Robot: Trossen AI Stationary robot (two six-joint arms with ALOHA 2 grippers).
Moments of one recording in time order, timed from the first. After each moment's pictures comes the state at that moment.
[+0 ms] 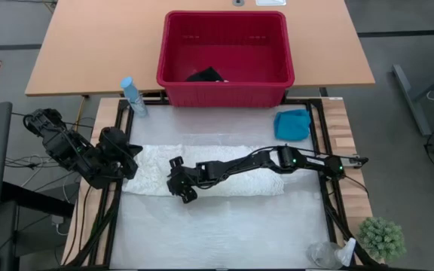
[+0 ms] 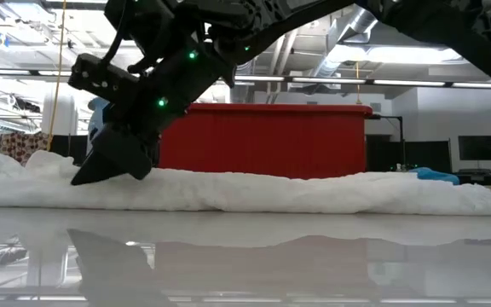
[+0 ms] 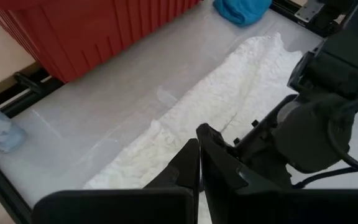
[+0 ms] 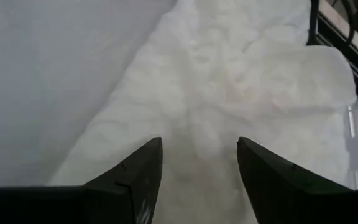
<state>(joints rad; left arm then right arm) -0.65 0.97 1.32 -1.48 -0.82 -1.24 0.10 2.51 2.09 -0.25 0.18 -0.51</state>
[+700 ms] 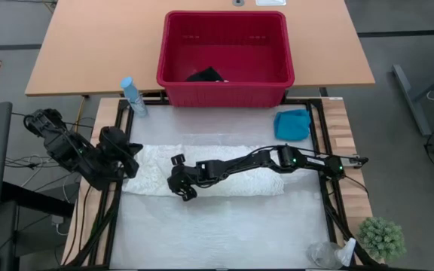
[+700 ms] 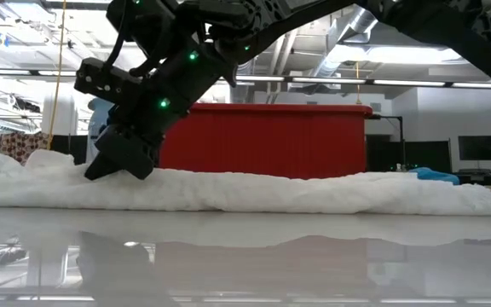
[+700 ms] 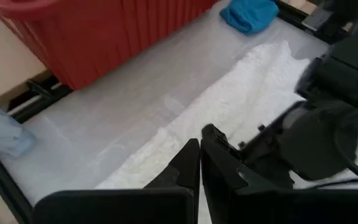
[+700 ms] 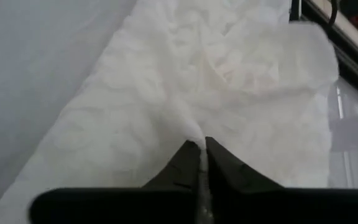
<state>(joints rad) -0.65 0.99 1.31 -1.50 -0.87 -1.26 0.10 2.51 2.09 -0.27 0.23 -0.47</state>
